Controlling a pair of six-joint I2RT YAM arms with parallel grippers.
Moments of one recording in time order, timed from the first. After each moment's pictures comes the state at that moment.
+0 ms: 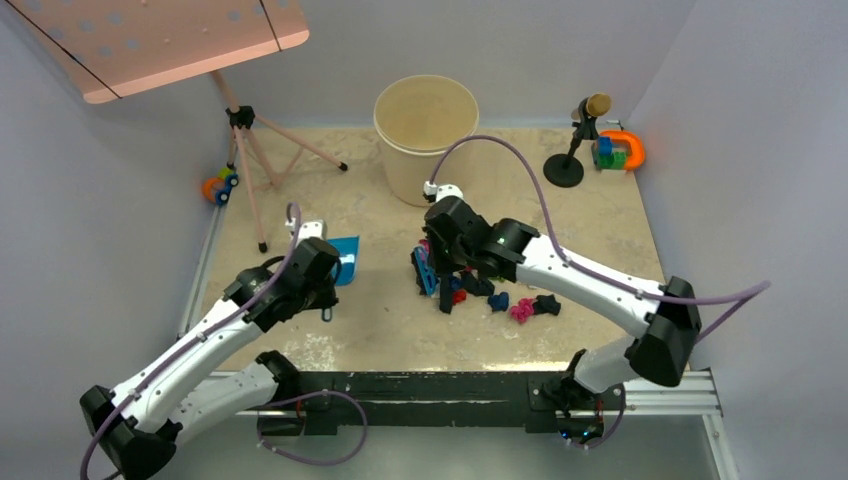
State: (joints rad) left arm -0.66 0.85 0.86 -1.03 -0.38 -0.71; right arm 0.95 1.48 1.29 -0.70 0.23 0.58
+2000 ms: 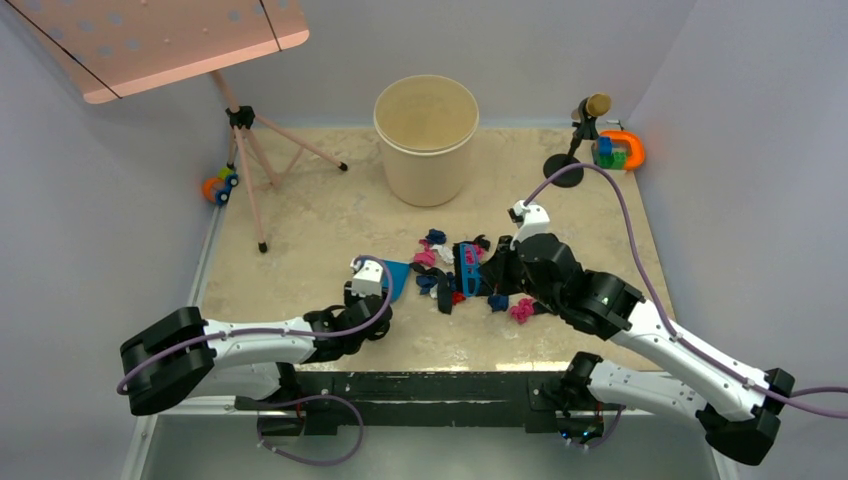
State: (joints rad) left arm -1.08 1.17 0.33 0.00 -0.67 -0.67; right arm 0.91 0.84 0.91 -0.63 0.29 0.62
